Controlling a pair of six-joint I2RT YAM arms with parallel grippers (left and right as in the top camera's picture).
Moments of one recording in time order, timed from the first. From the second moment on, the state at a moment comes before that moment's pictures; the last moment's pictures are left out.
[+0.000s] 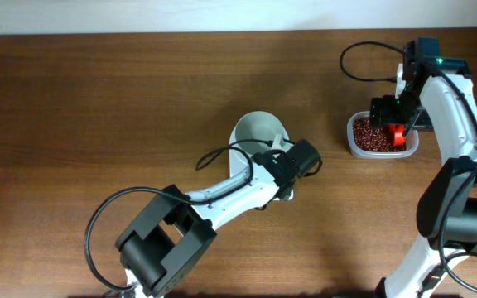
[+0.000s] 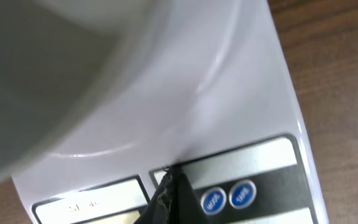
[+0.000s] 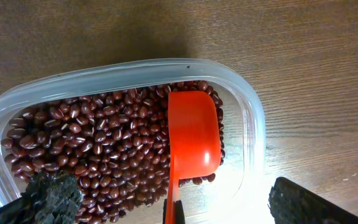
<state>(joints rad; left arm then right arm) -0.87 1.96 1.29 -0.66 -0.32 -0.46 -0.12 2.00 1.70 -1.14 0.13 0.02</state>
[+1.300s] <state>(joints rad) -0.87 1.89 1.29 -0.70 -0.29 -0.38 -0.12 2.00 1.70 -1.14 0.13 0.02</state>
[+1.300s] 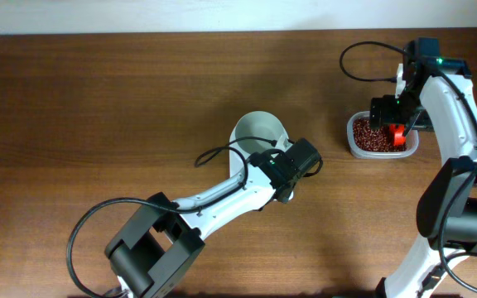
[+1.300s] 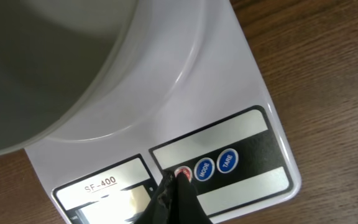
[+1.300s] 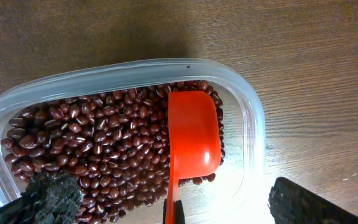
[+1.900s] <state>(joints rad) -0.87 1.91 1.29 -0.70 -0.26 -0.38 -0.12 2.00 1.70 -1.14 0.13 0.02</state>
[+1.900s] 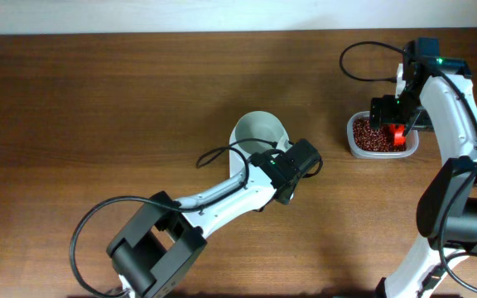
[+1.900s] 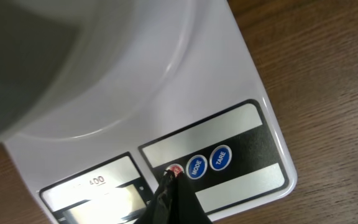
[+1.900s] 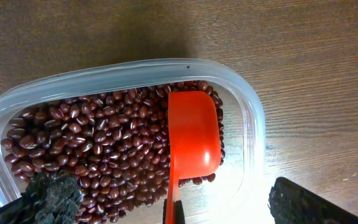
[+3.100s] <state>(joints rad) -0.83 1.96 1.31 -0.72 -0.20 -0.33 -0.12 2.00 1.70 -1.14 0.13 0.02</state>
